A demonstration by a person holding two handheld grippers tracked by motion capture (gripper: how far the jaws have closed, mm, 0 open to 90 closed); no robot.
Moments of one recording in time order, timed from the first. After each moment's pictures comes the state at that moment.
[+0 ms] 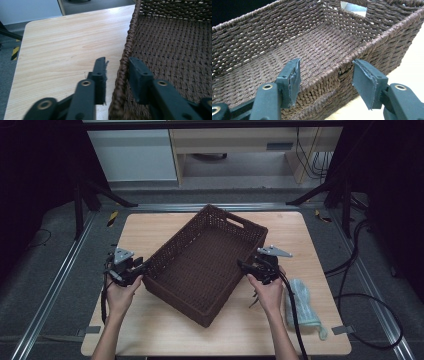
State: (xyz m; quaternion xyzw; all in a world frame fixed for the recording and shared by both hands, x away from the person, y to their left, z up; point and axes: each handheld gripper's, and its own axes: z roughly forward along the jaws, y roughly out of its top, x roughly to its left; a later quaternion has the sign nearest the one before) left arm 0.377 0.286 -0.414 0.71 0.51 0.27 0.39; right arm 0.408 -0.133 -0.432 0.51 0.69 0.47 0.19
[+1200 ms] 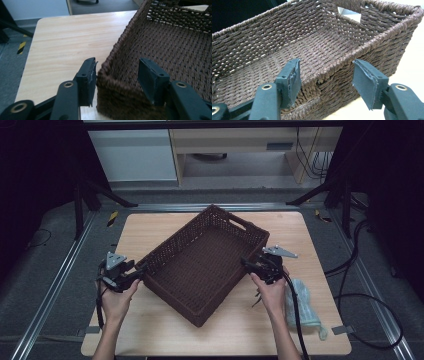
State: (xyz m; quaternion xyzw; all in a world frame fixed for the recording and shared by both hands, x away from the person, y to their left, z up) left arm 0.355 0.289 -0.408 0.68 0.55 0.28 0.39; right arm 0.408 -0.142 -0.431 0.52 0.68 0.48 0.19
